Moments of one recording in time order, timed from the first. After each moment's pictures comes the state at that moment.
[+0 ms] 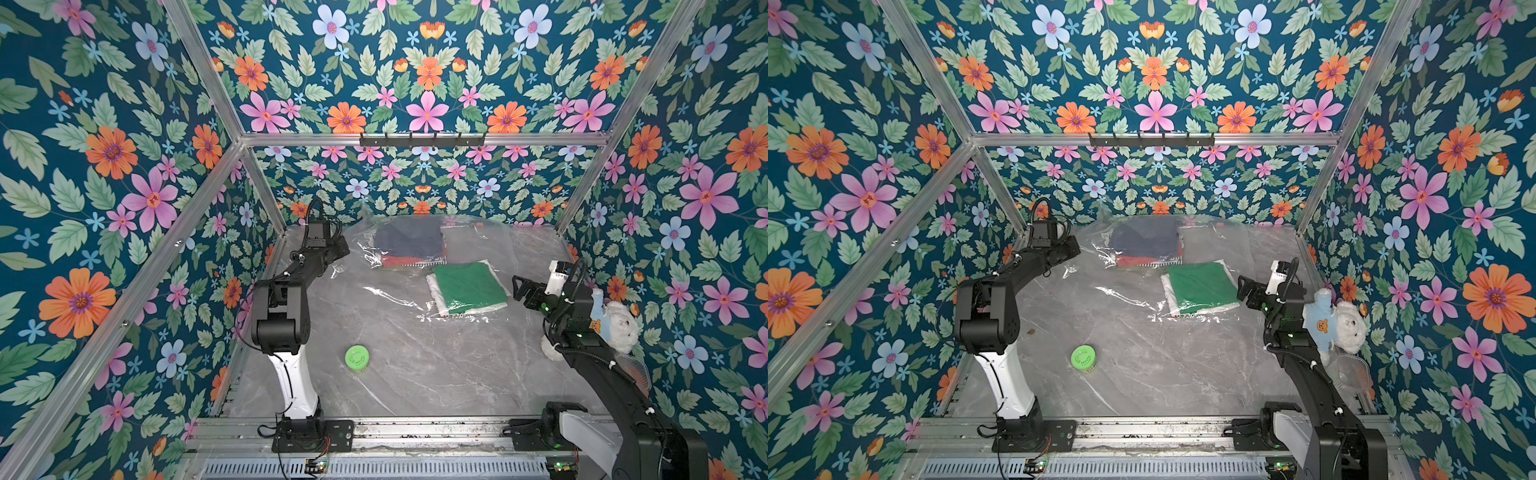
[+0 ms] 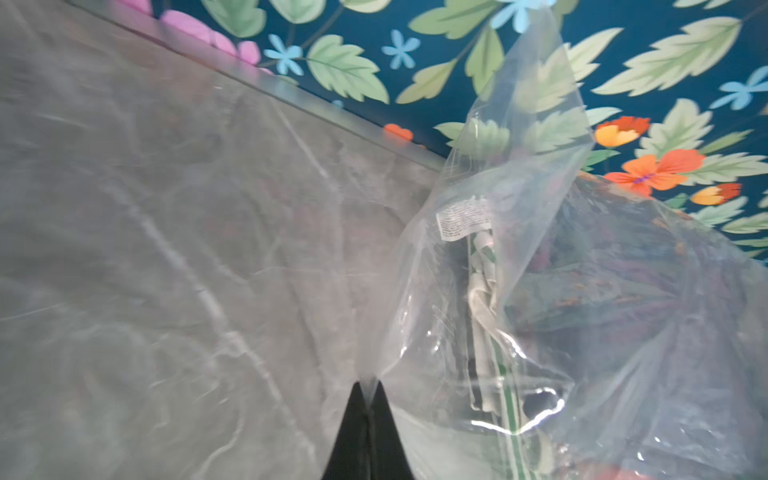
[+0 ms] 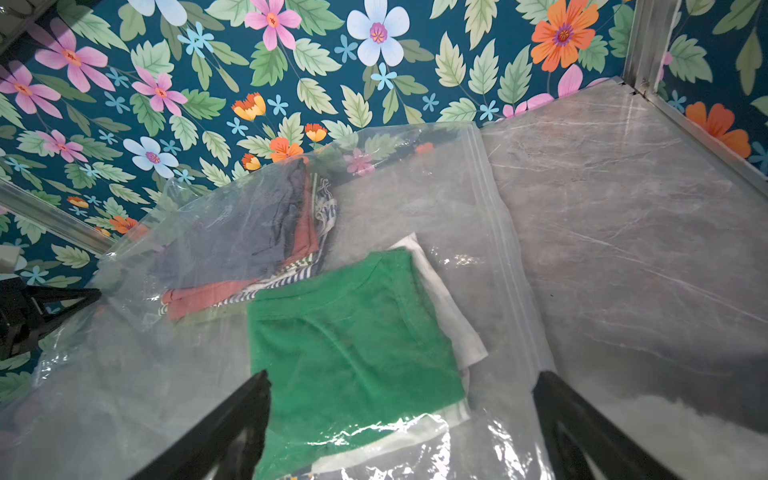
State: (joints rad) left arm -0.03 1.96 1.44 -0.17 0.10 -0.39; right arm -0.04 1.01 0.52 0.14 -0.21 0.37
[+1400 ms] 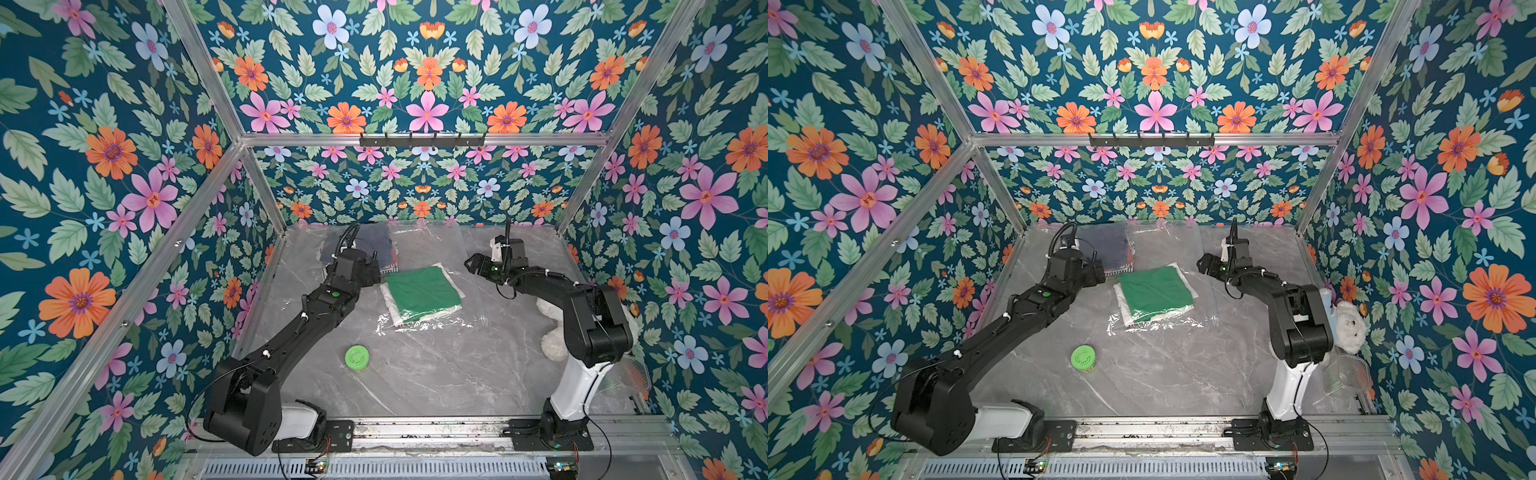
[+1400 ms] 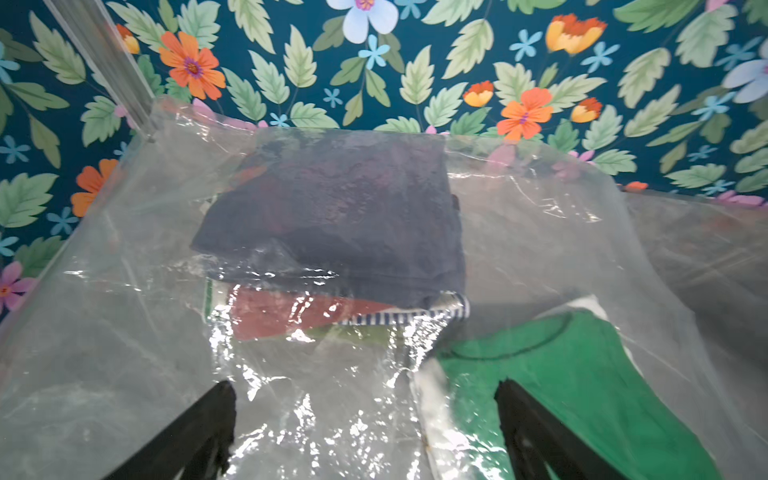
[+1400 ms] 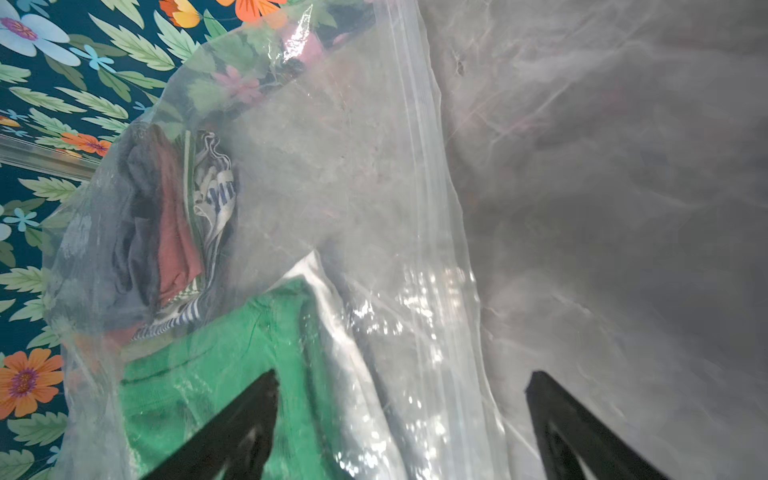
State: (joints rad) left arm -0.47 1.34 0.95 -0.16 -0.35 -0.36; right arm 0.15 1.91 1.21 -0.03 -0.31 0.51
